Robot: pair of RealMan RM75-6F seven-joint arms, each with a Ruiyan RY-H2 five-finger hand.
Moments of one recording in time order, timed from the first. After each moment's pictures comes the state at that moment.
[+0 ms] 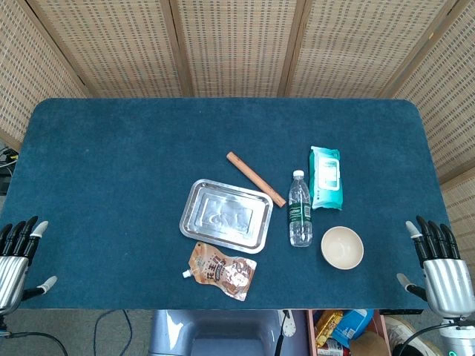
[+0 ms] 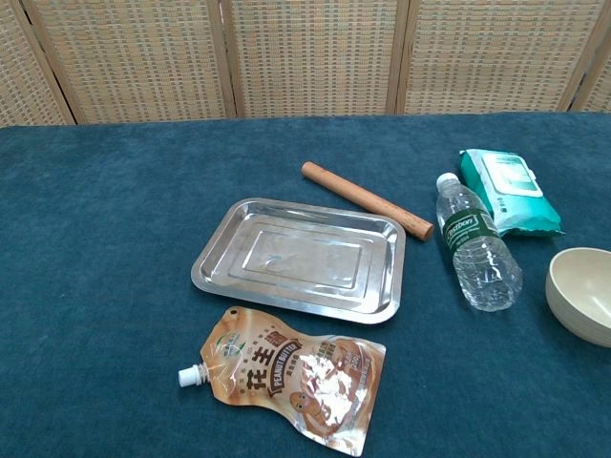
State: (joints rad) left arm -0.01 -1.05 0.03 -1.81 1.57 1.54 0.29; right arm 0.01 -1.16 0.04 -1.61 -1.64 1.63 -0.18
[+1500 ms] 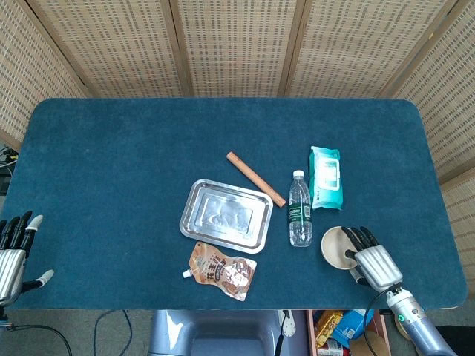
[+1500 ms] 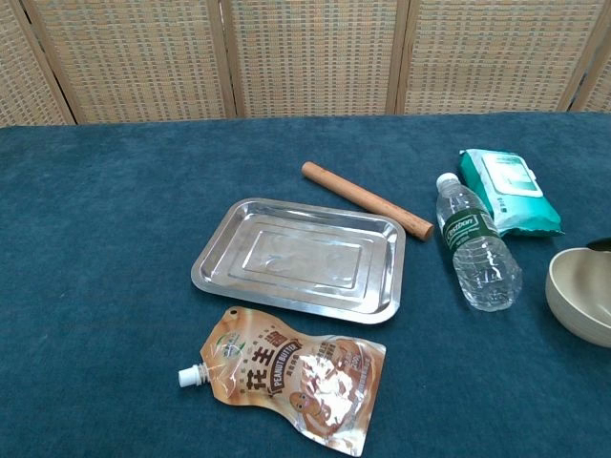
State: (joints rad) left arm -0.03 -1.07 -0.01 -1.82 1.48 1.51 0.34; right arm 0.26 -1.40 -0.06 -1.20 -1.69 1.24 0.00
